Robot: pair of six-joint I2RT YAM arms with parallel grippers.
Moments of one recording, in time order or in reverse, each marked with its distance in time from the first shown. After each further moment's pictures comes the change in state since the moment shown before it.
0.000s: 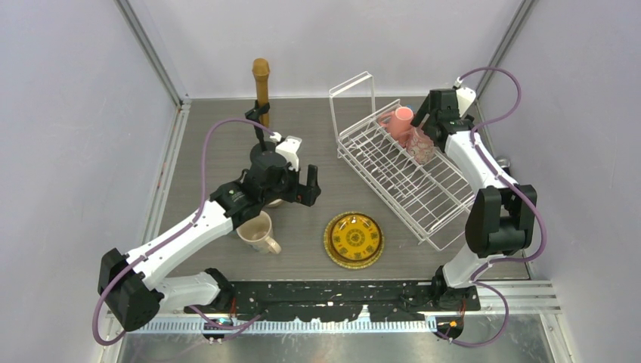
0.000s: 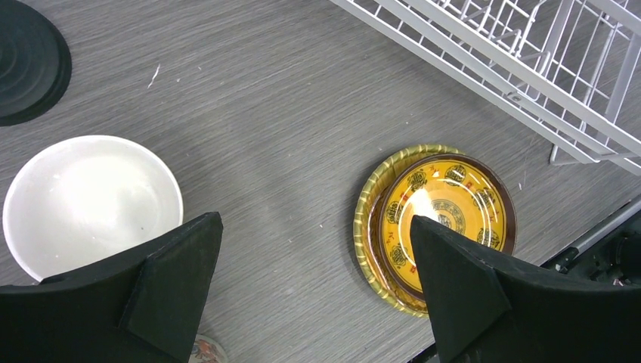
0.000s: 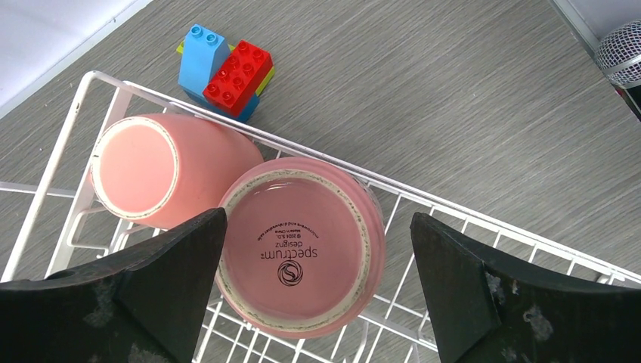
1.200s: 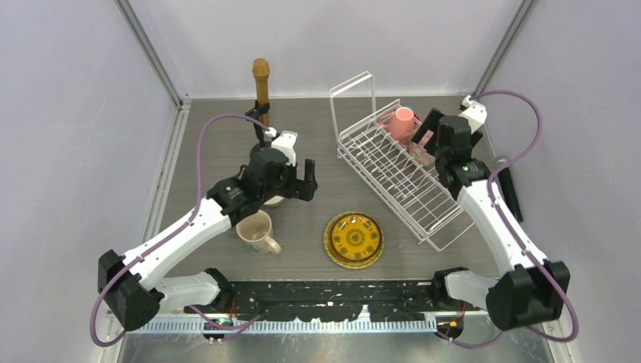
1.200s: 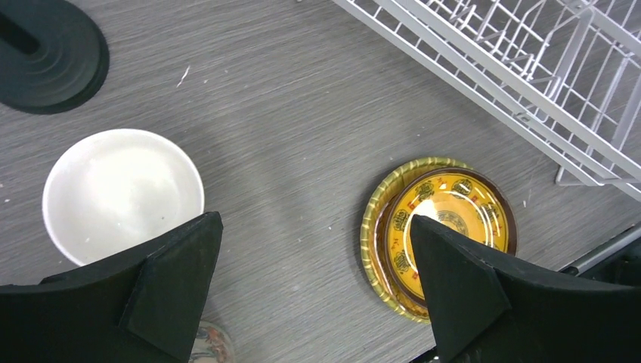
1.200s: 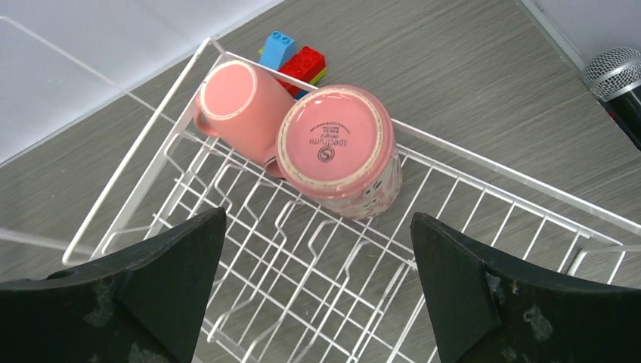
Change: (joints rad) left arm 0.000 0.003 0.070 -0.085 -0.072 -0.032; right arm 0.091 -0.509 -0.369 0.126 -0.002 -0.043
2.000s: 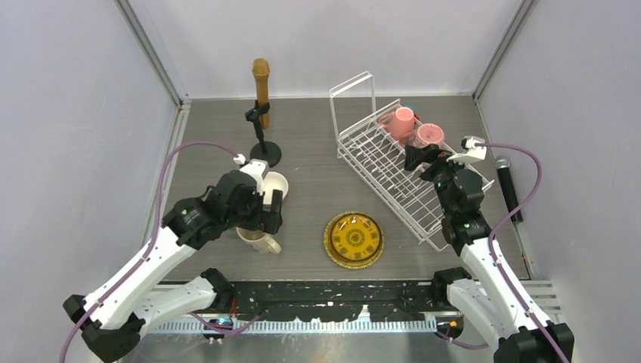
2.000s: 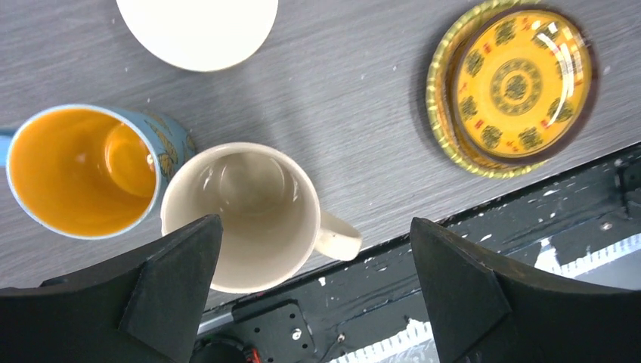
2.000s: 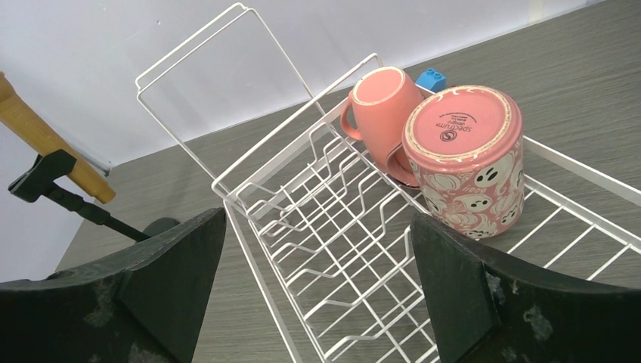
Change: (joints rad) left arm 0.000 -0.257 0.009 -0.566 0.005 -0.048; right arm 0.012 -0.380 -0.467 0.511 -0.314 -0.037
